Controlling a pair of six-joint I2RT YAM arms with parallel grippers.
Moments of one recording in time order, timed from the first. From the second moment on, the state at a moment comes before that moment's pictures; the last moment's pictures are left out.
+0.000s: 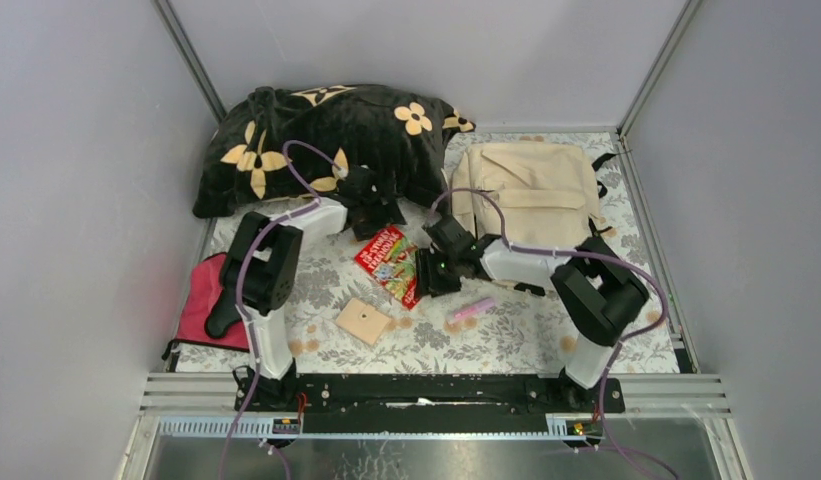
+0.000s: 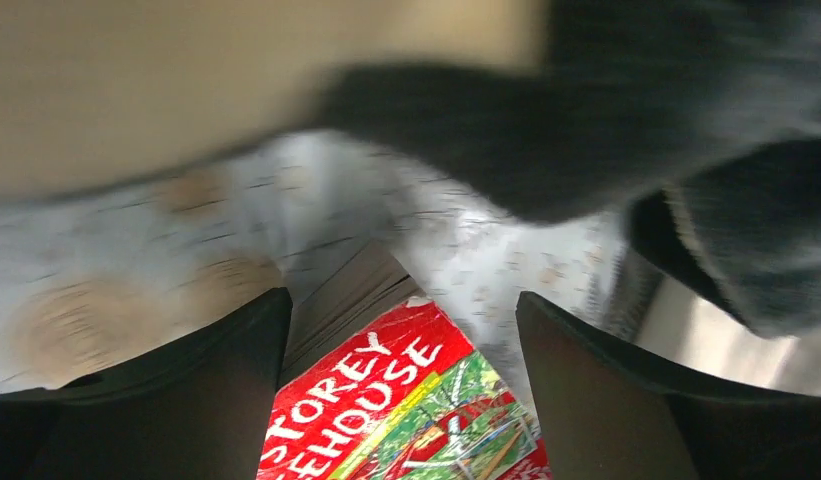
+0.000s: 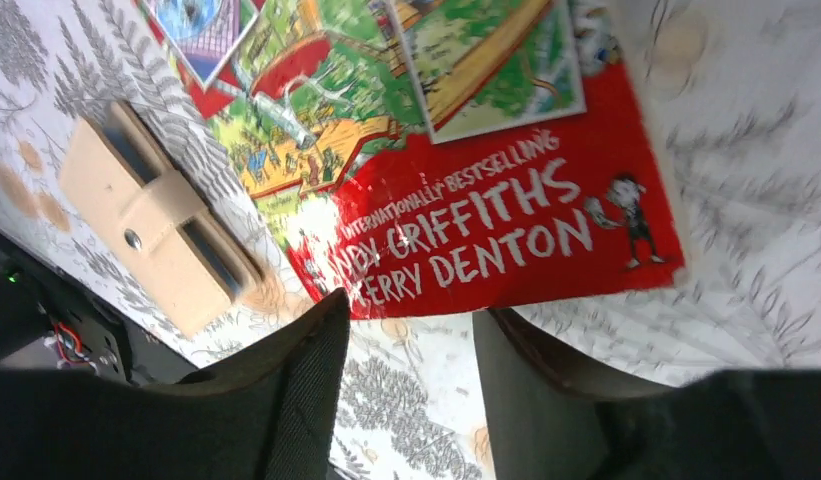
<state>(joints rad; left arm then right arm) -0.35 1.88 1.17 -0.23 0.10 -0.74 0.77 1.78 1.02 -0.27 -0.22 0.61</state>
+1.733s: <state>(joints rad) -0.27 1.33 0.78 -0.33 -0.01 -0.78 0.86 1.86 1.16 -0.23 -0.33 0.51</state>
